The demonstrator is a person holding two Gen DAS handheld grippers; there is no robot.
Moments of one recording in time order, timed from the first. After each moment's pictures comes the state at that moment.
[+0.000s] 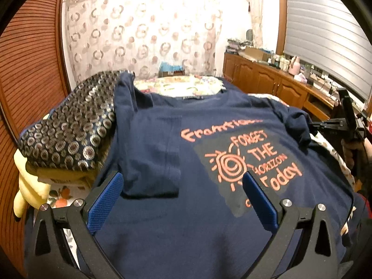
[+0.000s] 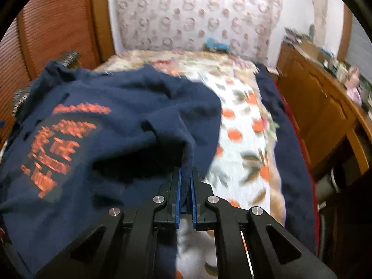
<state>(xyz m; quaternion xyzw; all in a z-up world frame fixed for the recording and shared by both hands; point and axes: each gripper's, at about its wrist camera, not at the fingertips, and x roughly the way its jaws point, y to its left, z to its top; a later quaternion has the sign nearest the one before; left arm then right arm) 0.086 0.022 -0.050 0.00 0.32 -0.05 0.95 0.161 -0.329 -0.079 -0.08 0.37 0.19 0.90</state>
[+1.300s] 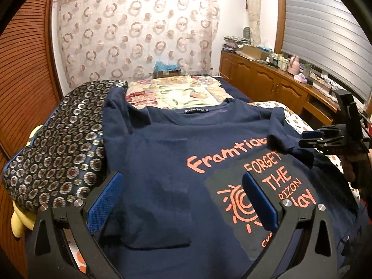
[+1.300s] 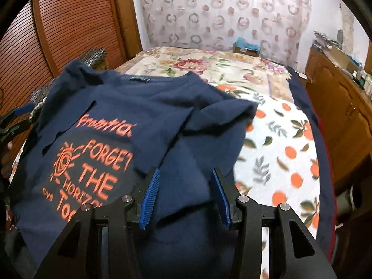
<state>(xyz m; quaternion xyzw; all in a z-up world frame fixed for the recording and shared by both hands) 0.156 0.027 -0.050 0.01 0.34 -0.07 0.94 0.206 -0.256 -0.089 -0.08 0.40 0.26 0.88</state>
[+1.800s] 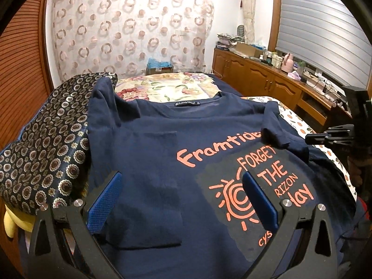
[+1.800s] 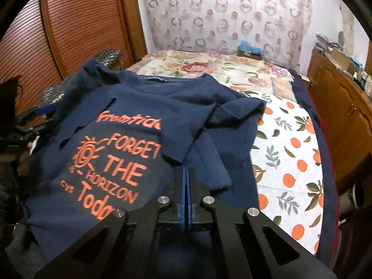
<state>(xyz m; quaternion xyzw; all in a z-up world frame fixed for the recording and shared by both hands) 0.156 0.023 -0.061 0.00 0.34 -0.09 0.94 0.161 -0.261 -0.071 -0.07 0.38 0.27 0.88</state>
